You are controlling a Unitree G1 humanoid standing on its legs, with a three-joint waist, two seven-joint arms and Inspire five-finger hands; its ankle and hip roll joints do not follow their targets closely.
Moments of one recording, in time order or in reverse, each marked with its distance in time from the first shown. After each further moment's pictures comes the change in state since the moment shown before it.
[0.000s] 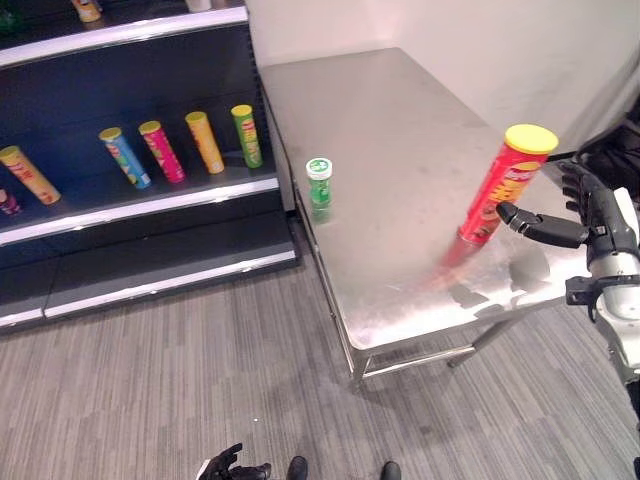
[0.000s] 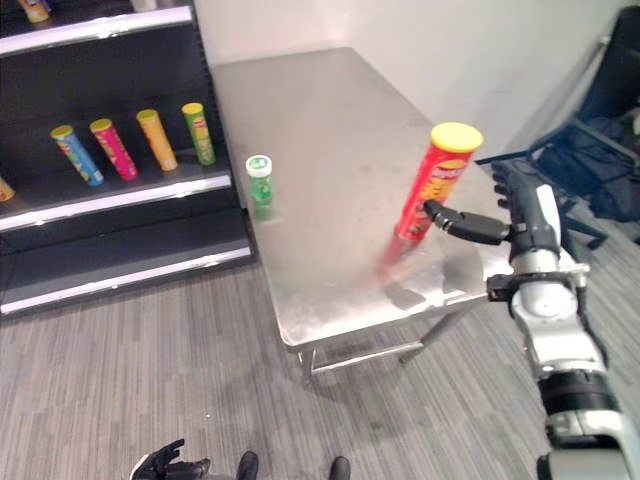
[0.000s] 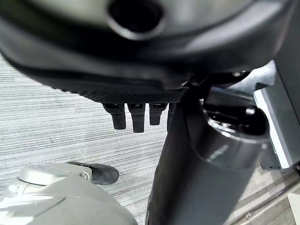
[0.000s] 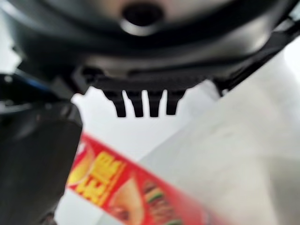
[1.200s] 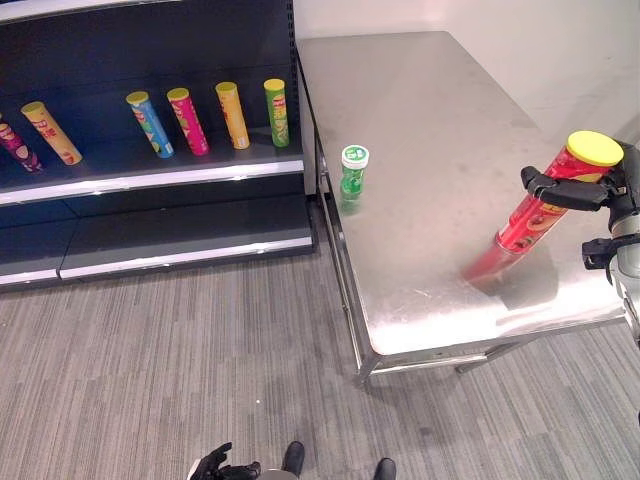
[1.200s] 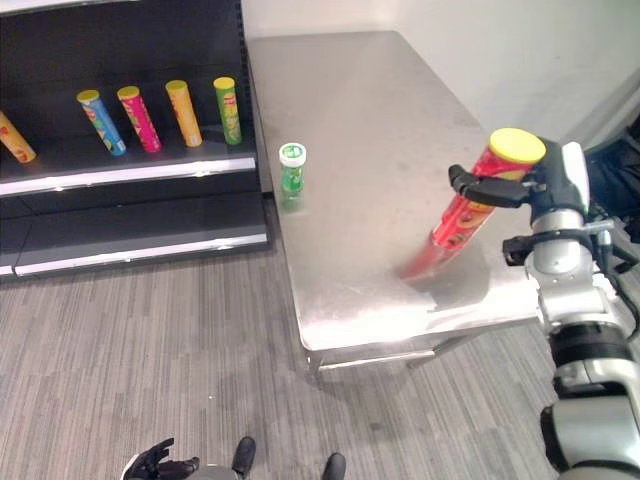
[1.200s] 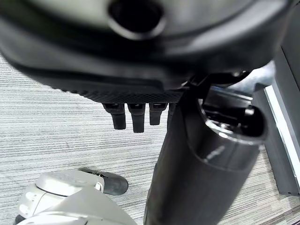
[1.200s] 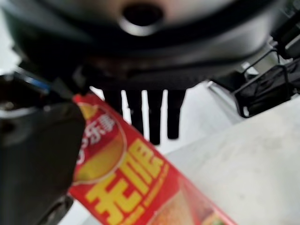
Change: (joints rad) left arm -0.002 0.024 0.001 0.015 -0.020 -0.011 0.047; right arm -0.244 -0.027 0.138 0.222 -0.078 0.021 -0.068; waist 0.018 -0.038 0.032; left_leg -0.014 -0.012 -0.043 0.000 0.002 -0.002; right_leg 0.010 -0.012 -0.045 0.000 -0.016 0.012
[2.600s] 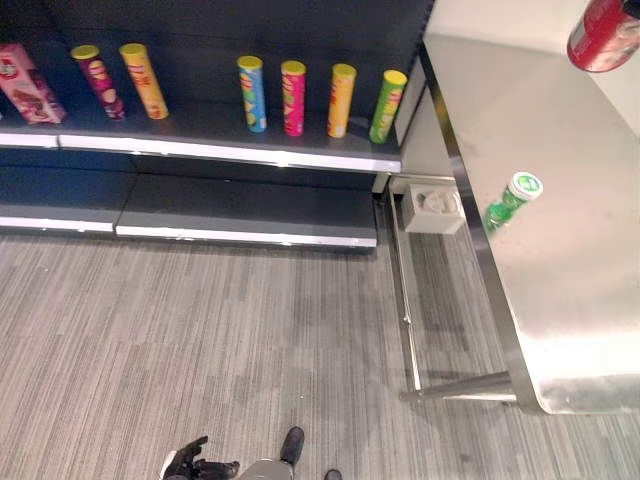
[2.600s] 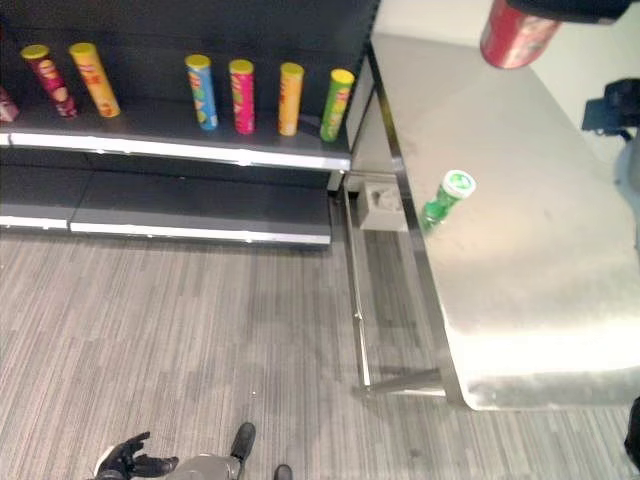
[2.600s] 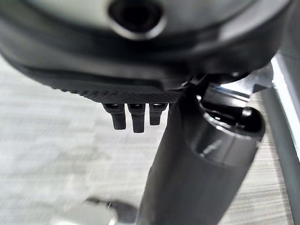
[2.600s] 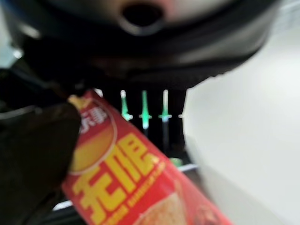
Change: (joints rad) left arm -0.015 0.096 -0.006 -0.034 0.041 0.045 -0.011; right arm -0.098 -0.286 -0.191 -0.632 -0.239 -0.080 -0.203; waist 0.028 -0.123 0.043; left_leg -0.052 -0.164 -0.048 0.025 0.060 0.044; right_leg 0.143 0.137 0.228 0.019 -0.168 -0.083
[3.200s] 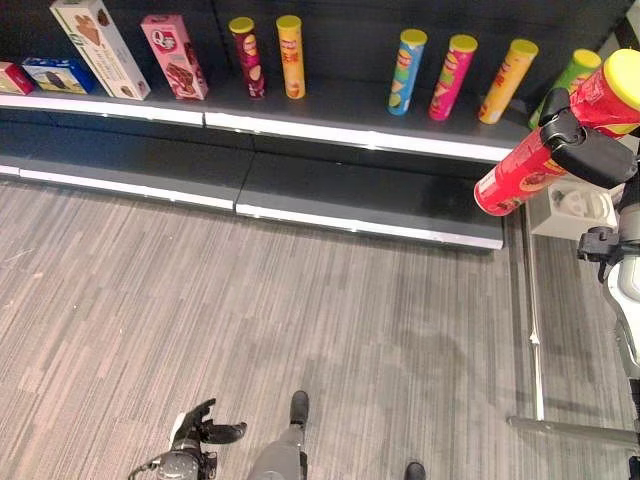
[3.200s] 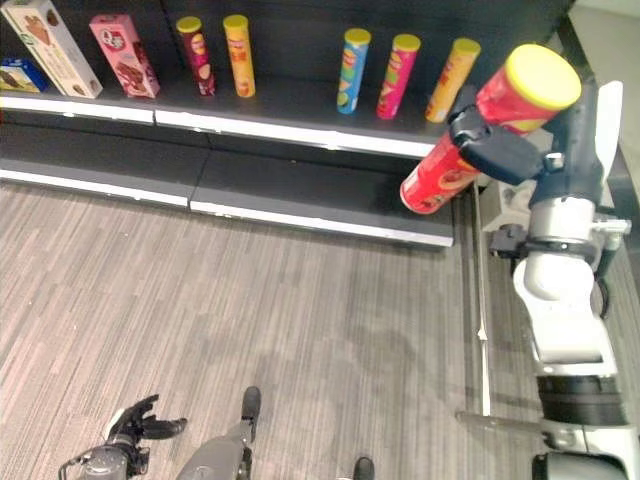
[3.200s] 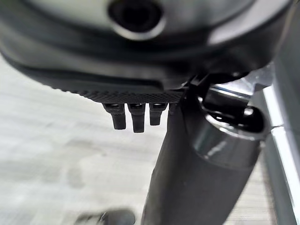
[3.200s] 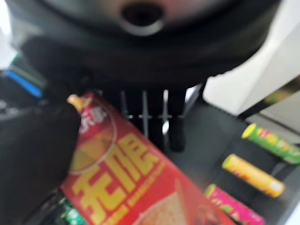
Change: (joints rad) left arm -0.109 0.013 -0.005 -0.008 0.024 0.000 0.024; right arm 0.362 0.467 -0.106 -0.106 0.156 0.087 0.075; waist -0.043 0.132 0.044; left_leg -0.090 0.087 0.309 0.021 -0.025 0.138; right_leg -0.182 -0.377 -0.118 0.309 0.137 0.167
